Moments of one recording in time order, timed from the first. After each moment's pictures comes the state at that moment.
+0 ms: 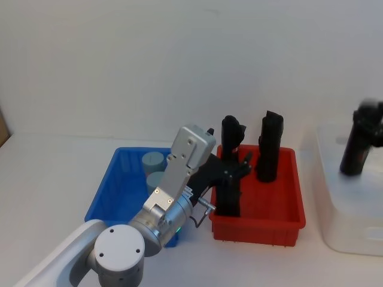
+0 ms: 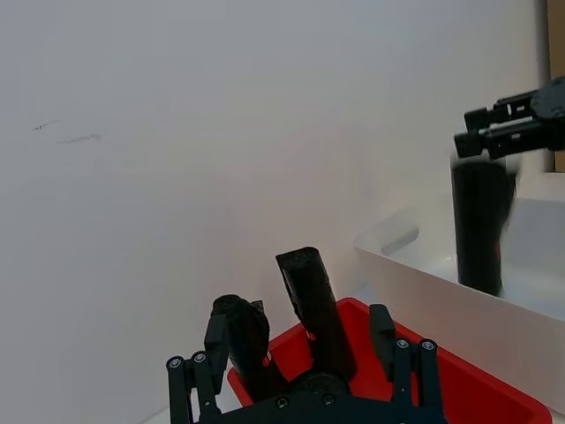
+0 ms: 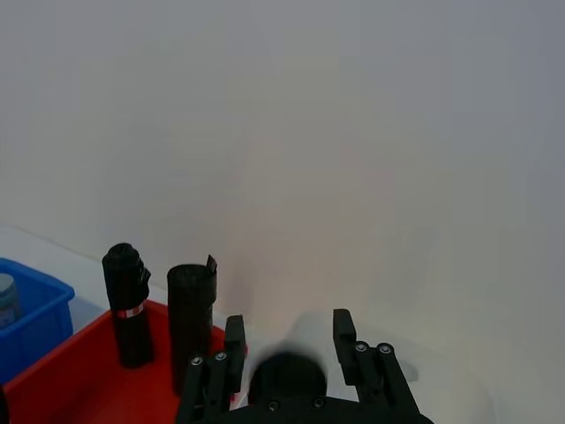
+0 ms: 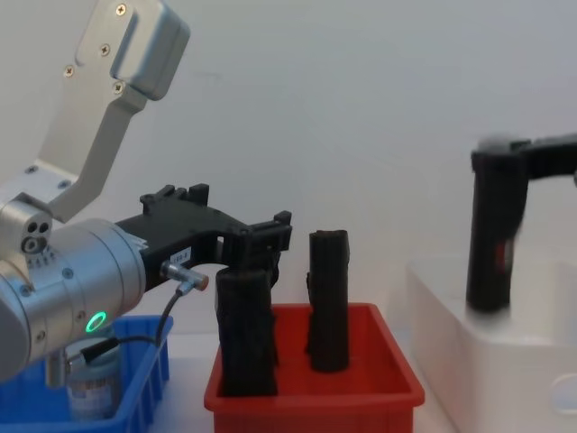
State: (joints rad) left arm -0.24 0.38 0.45 -1.63 -0.20 0.01 -0.01; right arm 0.44 0.33 -0.22 -1.47 0.26 0.29 0.33
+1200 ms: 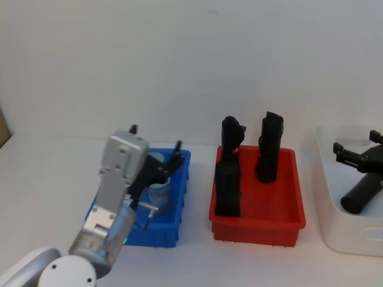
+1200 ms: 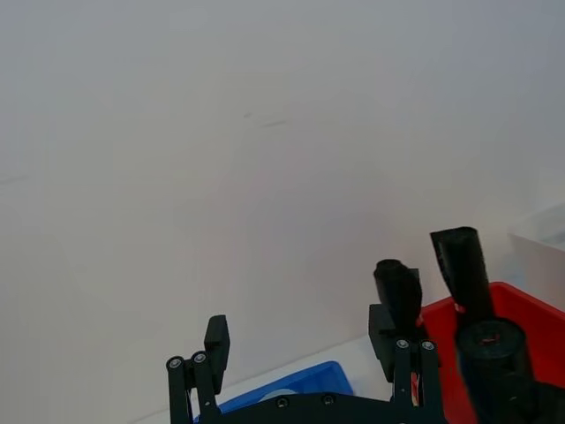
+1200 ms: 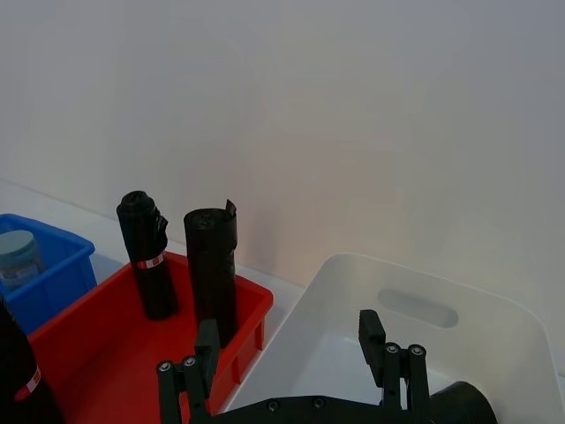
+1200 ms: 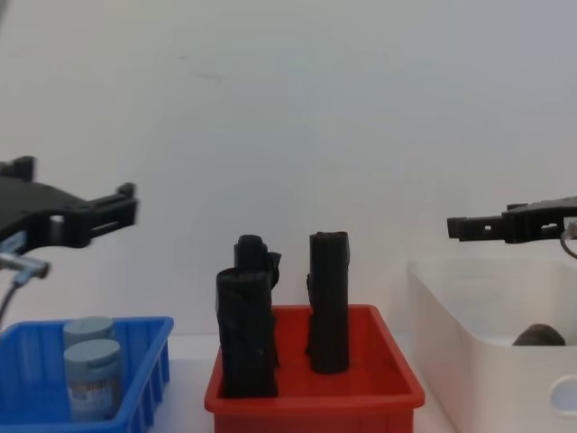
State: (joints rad) left arm -0.04 0.55 0.38 -1.84 -0.23 0.00 0.33; right arm 0.42 0.32 -0.24 -1.41 0.28 0.33 0.36
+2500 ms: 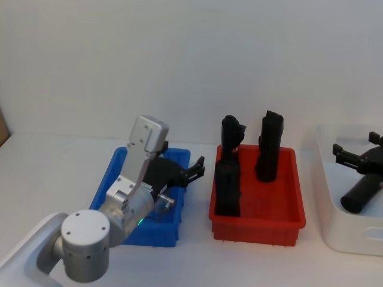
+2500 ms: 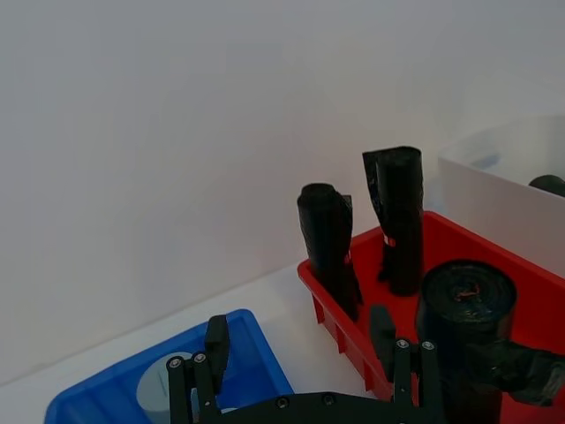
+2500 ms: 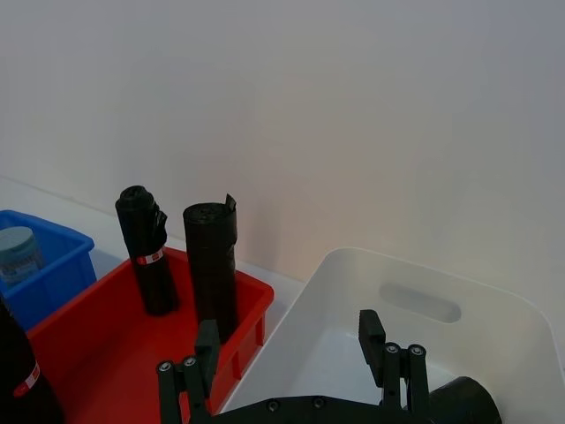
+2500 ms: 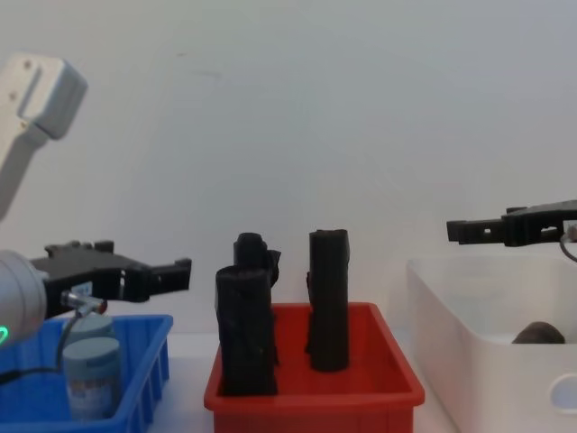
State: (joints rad) left arm -0.24 0.43 0.34 -1.56 -0.33 0.17 -0.03; right arm 0.42 0.32 -0.24 -1.40 0.28 0.33 0.36
